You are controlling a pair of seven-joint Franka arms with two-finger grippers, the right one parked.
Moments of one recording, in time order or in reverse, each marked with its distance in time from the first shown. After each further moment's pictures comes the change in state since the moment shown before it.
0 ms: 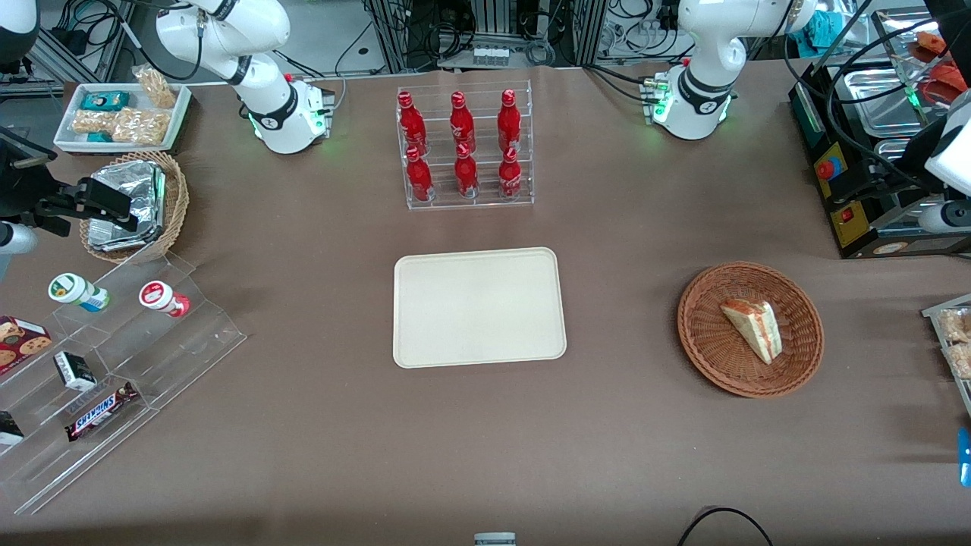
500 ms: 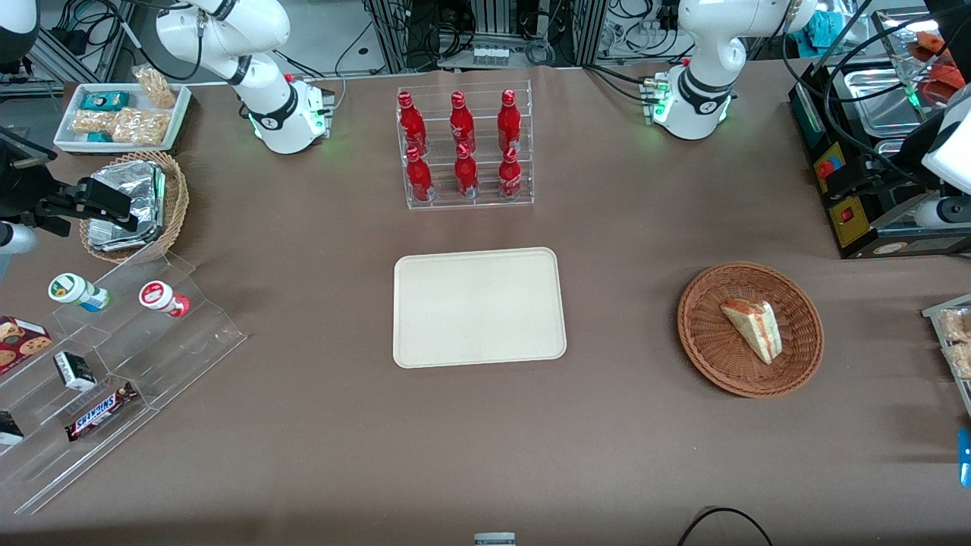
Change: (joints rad) arm 0.000 -0.002 -0.002 0.000 -0.013 -0.015 0.000
